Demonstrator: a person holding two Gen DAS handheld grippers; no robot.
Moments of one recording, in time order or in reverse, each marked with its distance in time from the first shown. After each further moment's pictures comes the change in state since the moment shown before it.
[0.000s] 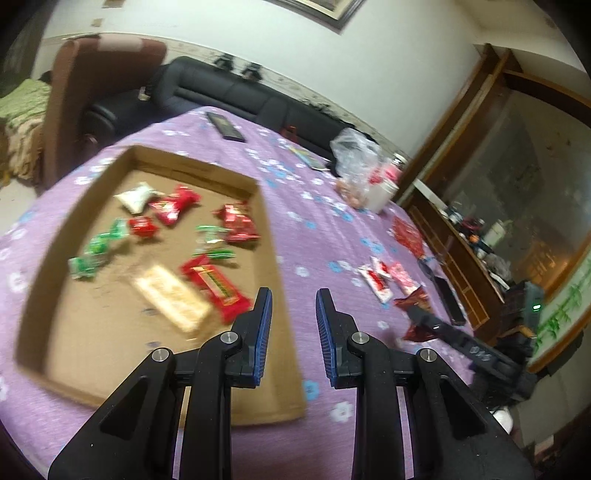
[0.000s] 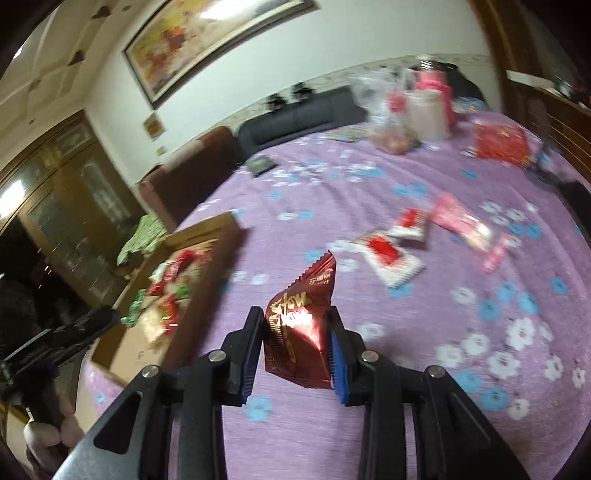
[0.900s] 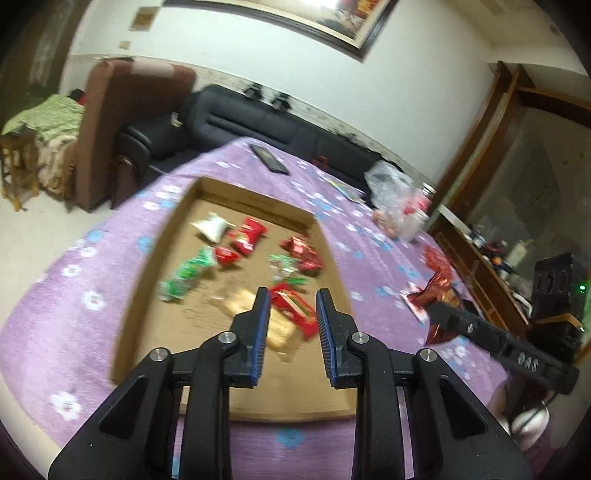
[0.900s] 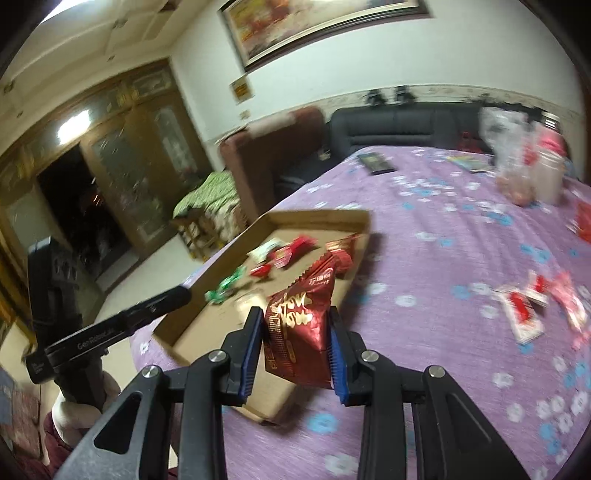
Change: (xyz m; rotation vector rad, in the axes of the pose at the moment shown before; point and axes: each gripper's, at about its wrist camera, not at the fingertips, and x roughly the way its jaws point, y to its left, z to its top) left arm -0.033 0.040 0.000 0.004 -0.096 0.064; right arm 0.021 0.103 0.006 -0.242 0.044 0.172
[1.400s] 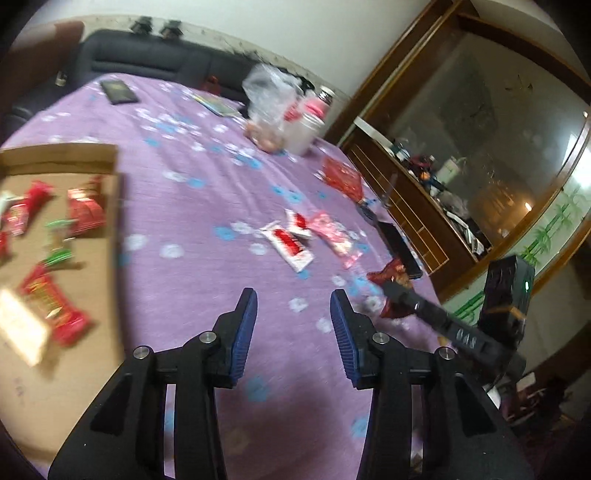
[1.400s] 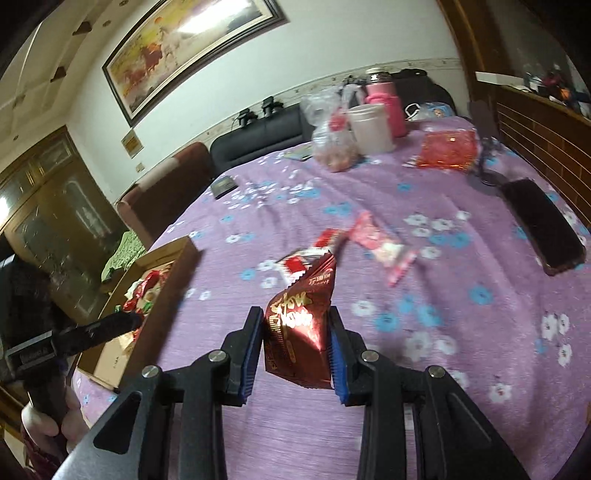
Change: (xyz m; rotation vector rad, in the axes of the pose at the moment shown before) left arm 0.120 -0.156 -0.006 0.143 0.332 -0.289; right arm -0.095 -0.163 -0.044 0.310 -0.082 -0.273
